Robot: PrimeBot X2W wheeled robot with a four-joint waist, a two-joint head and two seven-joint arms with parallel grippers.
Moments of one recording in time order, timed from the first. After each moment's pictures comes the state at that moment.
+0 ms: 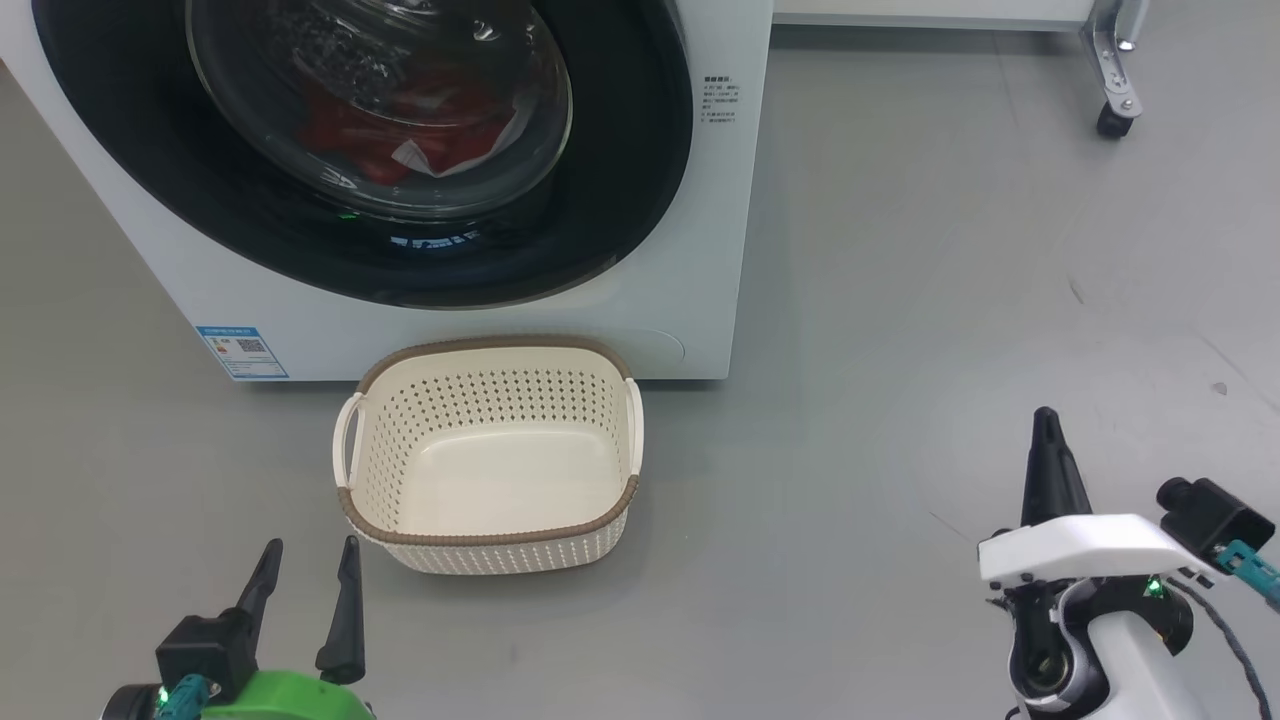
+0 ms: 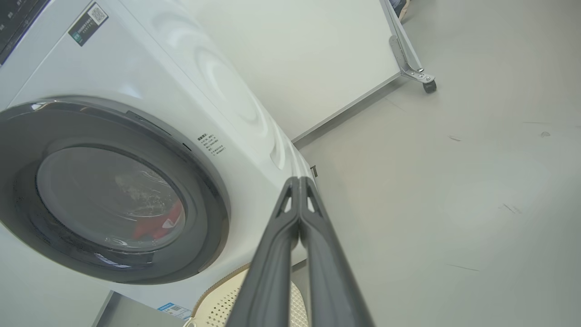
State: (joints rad) left arm 0.01 0.05 -0.07 0.32 -0.31 -0.12 -0.25; right arm -0.09 -0.04 0.14 0.26 0.77 -0.01 -0.25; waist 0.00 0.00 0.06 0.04
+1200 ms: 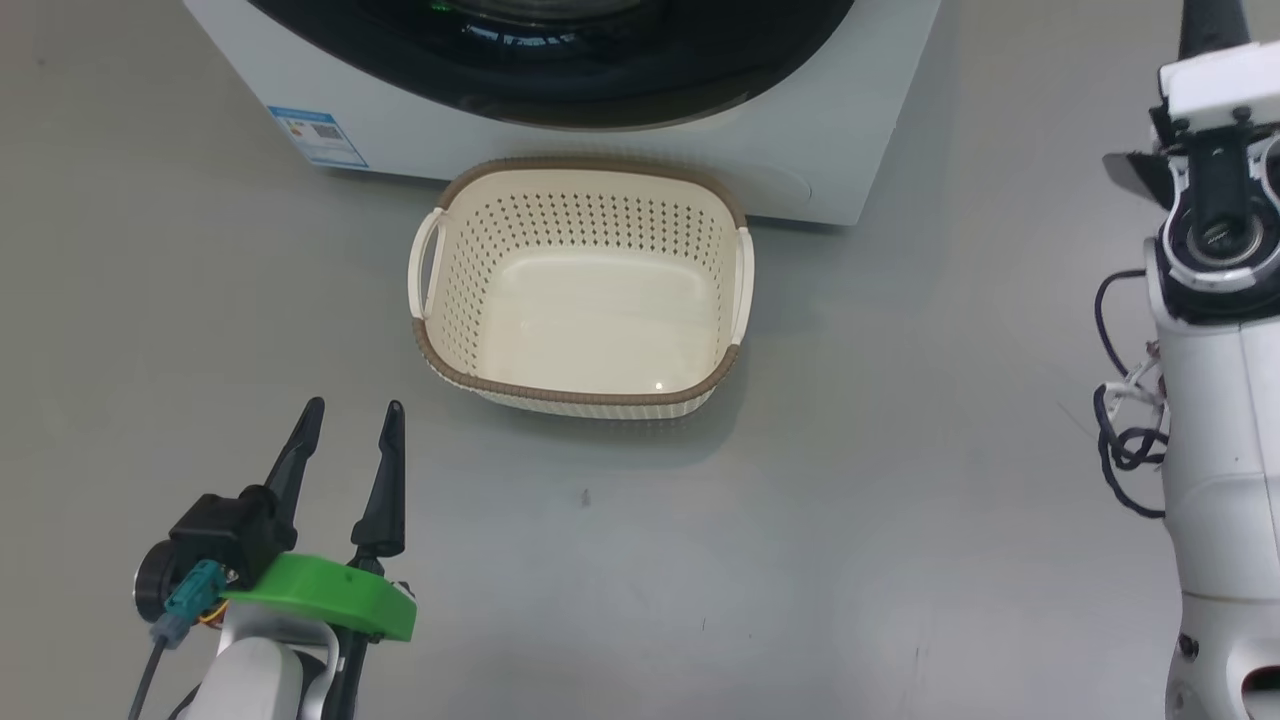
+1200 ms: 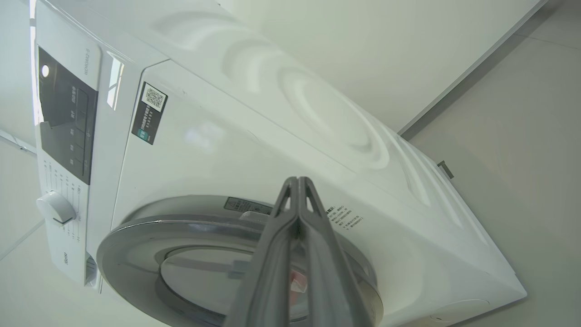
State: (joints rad) left arm -0.16 0.05 -0.15 0.27 -0.36 -0.12 -0.25; right arm -0.71 -0.12 0.05 0.23 1.15 -0.09 -0.02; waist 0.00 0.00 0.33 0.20
